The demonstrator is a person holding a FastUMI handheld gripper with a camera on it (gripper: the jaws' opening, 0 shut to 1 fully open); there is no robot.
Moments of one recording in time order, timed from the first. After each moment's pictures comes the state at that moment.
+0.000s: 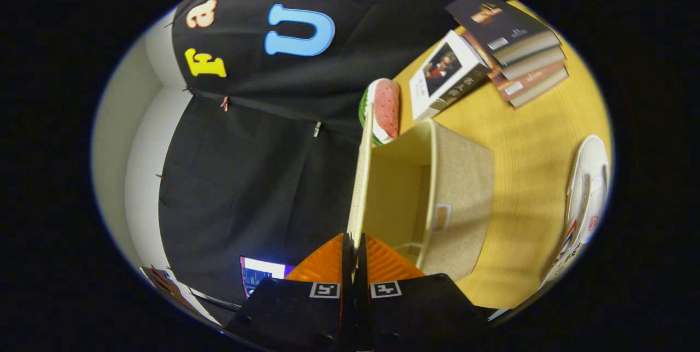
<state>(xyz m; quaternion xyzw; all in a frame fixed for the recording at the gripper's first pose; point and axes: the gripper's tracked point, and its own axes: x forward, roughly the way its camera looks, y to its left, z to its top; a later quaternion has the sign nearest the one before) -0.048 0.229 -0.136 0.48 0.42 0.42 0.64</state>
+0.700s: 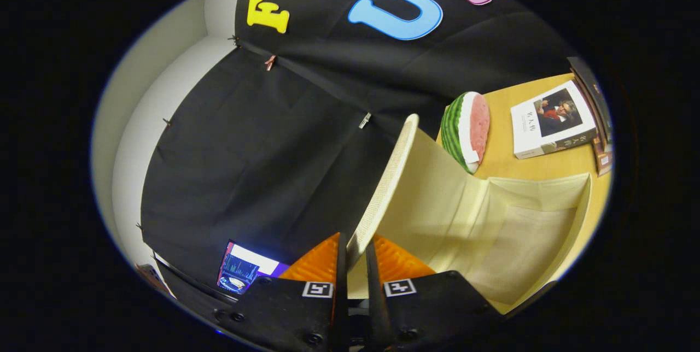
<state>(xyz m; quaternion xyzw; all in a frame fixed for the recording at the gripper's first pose) -0.051 0.393 -0.009 0.40 0.36 0.51 0.68</state>
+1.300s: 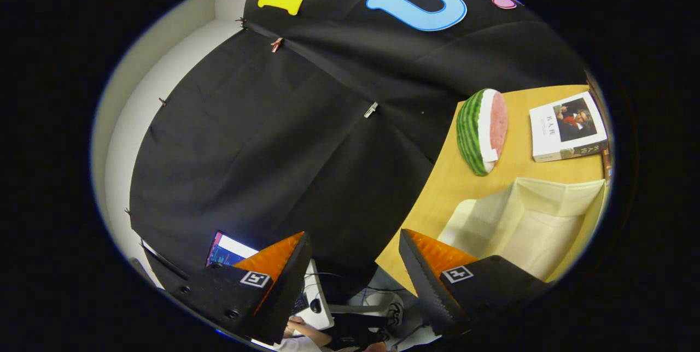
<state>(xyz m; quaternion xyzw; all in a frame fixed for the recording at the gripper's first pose) -0.060 0.422 -0.006 0.36 0.35 0.51 0.70</state>
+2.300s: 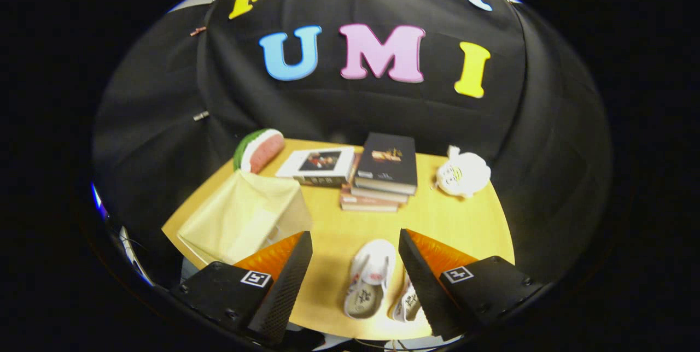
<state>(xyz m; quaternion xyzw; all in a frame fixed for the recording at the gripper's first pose) -0.067 0.033 -0.208 0.08 0.33 0.13 0.93</state>
